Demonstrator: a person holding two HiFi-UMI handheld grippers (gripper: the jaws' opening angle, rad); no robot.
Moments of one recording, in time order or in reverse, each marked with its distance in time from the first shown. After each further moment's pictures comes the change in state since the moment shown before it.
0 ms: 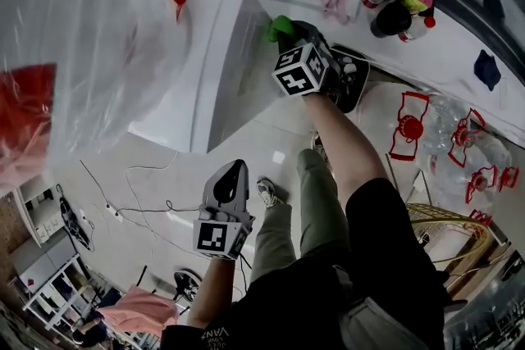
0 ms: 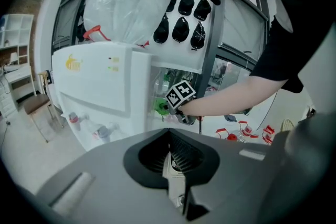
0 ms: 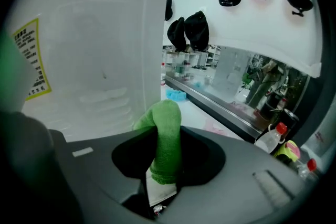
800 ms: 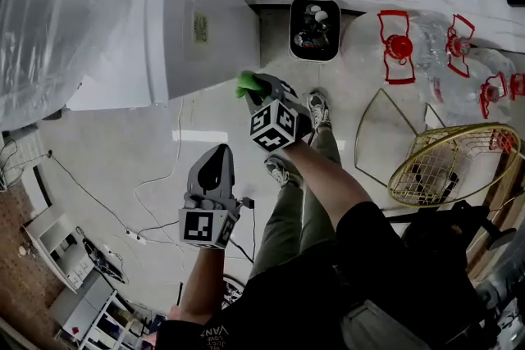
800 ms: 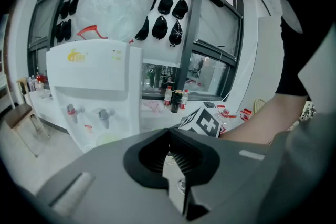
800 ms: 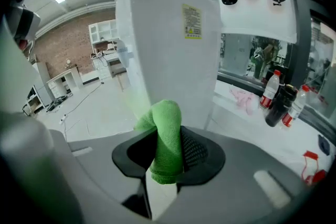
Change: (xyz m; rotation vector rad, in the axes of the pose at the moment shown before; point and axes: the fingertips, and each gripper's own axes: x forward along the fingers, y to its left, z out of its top) left arm -0.051 -0.009 -0.050 0.154 0.052 -0.191; right arm -0.118 0.197 -0.137 0.126 0.043 0.123
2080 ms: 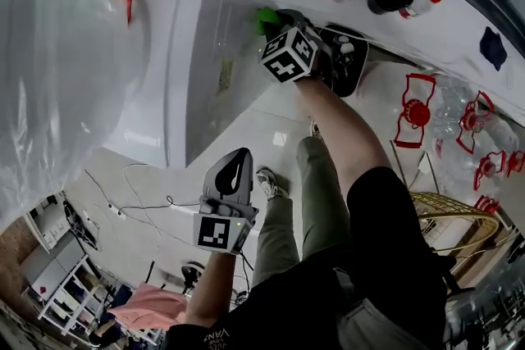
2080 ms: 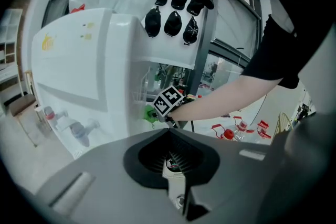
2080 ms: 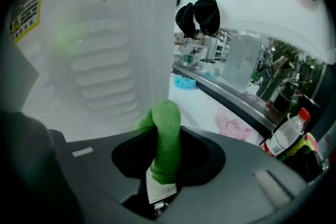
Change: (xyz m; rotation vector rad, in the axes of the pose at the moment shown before) left arm 0.088 0.015 0.038 -0.110 -0.016 0.094; right arm 0.135 -0.181 0.118 -0.160 0.033 -0.042
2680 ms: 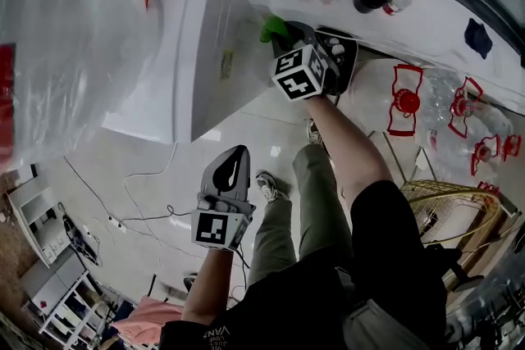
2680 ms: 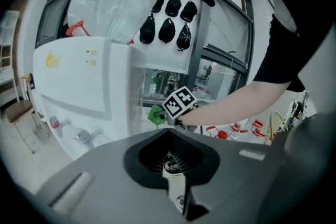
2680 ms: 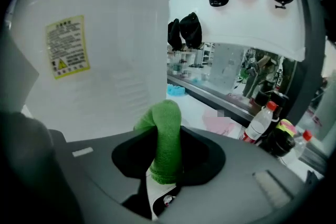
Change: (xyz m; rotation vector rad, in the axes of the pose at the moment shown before) left arm -0.025 -0.009 0.012 0.030 -0.039 -0.039; right arm -0.078 -0.007 0.000 0.102 -0.083 -0.084
